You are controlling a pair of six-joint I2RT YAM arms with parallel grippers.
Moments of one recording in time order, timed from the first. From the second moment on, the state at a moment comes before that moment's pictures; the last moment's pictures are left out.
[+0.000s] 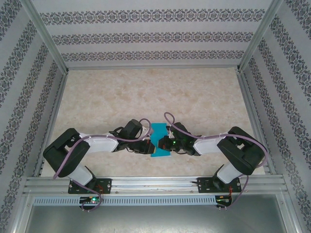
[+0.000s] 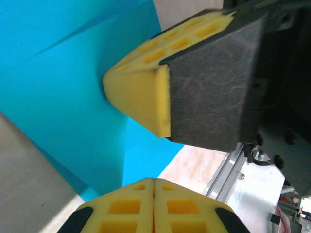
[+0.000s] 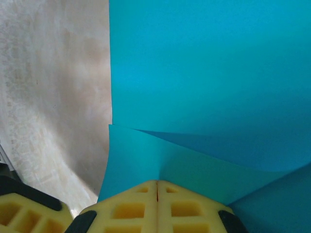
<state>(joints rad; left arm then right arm) -0.72 1.56 0.59 0.06 0.65 -0.67 0.76 1.57 0.46 0.30 -0.37 0.94</state>
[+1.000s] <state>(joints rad) -0.73 1.64 0.60 0.07 0.61 -0.67 0.76 1.57 0.46 0.31 -0.38 0.94</state>
